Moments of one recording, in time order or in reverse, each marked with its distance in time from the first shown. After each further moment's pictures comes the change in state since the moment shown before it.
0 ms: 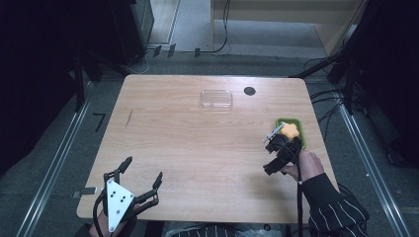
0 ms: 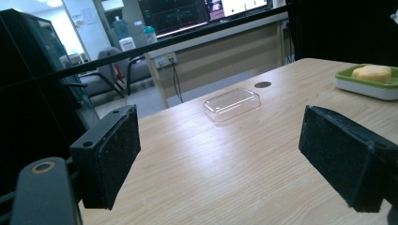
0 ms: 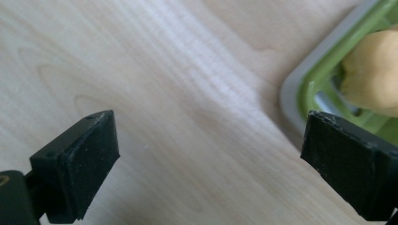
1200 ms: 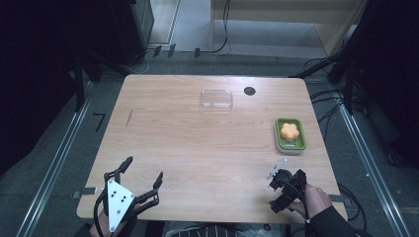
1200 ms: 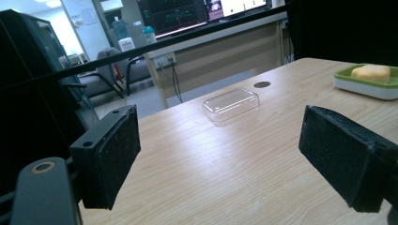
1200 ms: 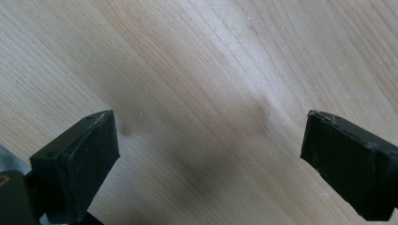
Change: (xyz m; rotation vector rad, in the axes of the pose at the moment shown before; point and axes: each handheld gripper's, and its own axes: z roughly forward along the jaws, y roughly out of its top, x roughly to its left) left arm -0.001 0.000 0.000 0.000 -0.001 0.001; right arm 0.049 -0.070 0.016 0.100 0.048 -0.055
